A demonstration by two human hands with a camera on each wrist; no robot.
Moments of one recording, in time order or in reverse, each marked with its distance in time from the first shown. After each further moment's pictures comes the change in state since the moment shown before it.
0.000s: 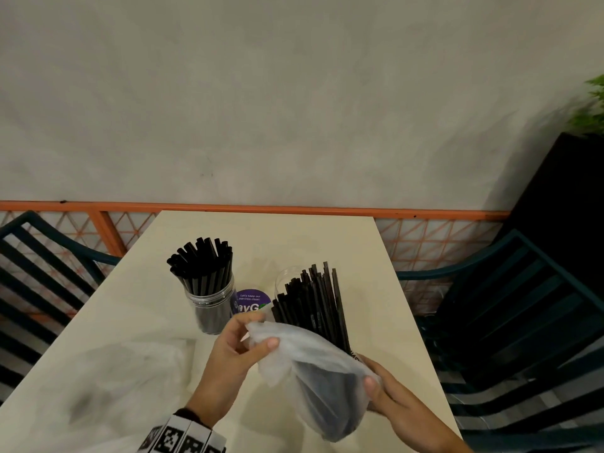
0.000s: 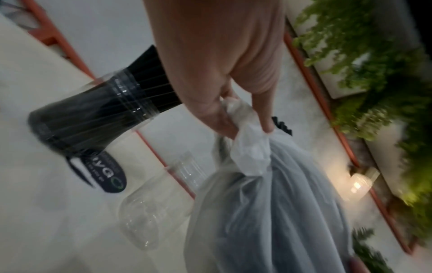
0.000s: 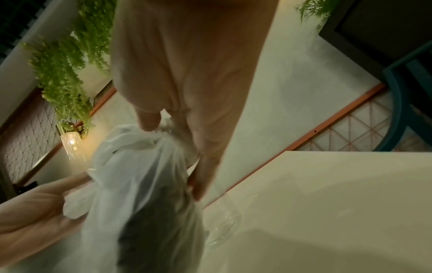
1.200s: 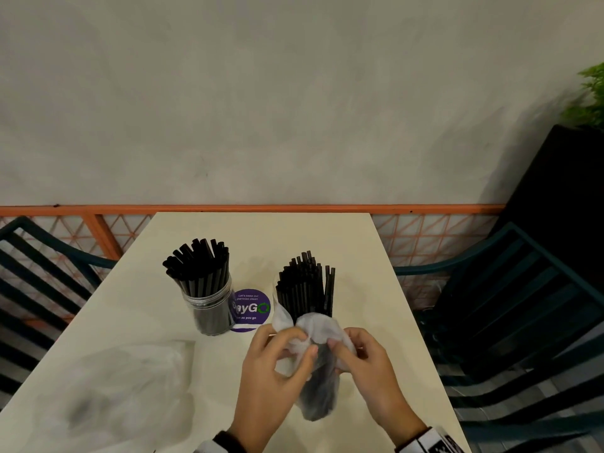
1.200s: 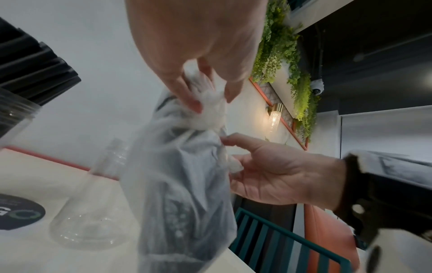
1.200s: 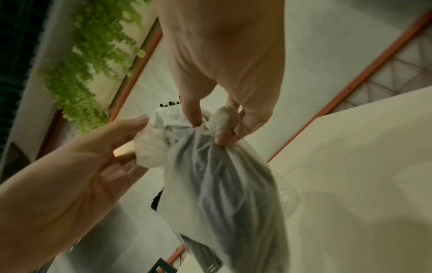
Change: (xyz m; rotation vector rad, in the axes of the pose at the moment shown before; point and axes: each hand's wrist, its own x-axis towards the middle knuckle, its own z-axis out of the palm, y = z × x) left_hand -0.021 -0.012 0.045 0.668 0.090 0.414; right_hand 0.033 -0.030 0.038 0.285 0.406 -0.103
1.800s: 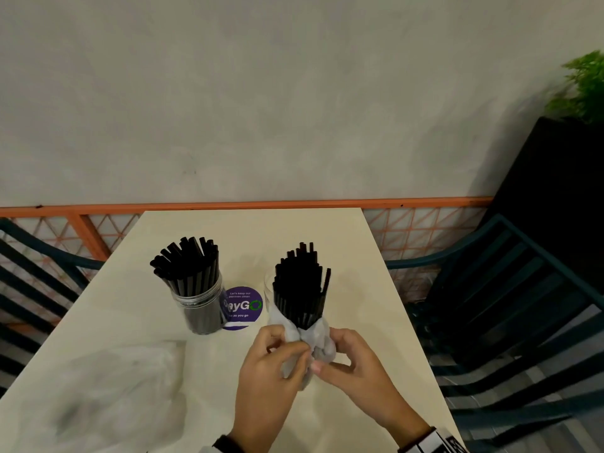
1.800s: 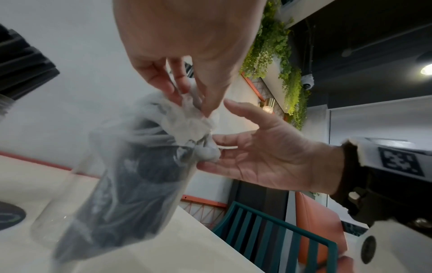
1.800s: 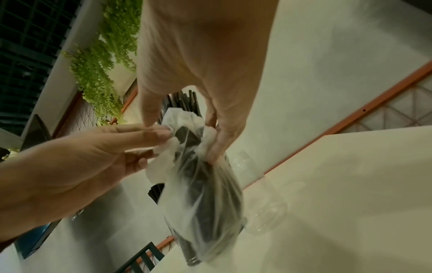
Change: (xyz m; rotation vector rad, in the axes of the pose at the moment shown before) left_hand -0.005 -0.001 0.010 0.179 -0.060 0.095; right_hand -0.011 0.007 -0.009 -0.025 -0.232 -0.104
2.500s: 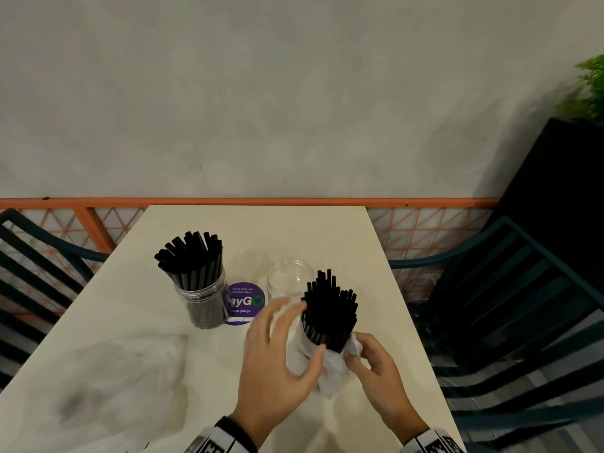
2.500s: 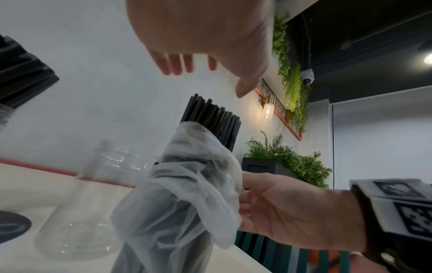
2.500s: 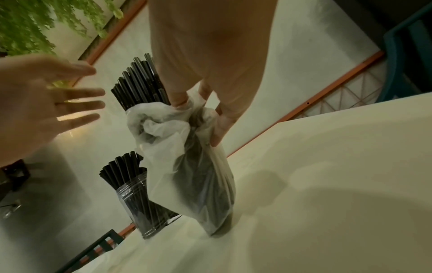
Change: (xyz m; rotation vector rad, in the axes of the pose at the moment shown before) left_hand 0.007 0.011 -0.008 0.093 0.002 0.035; right_hand 0.006 0.045 -0.023 -0.102 0.177 -0.020
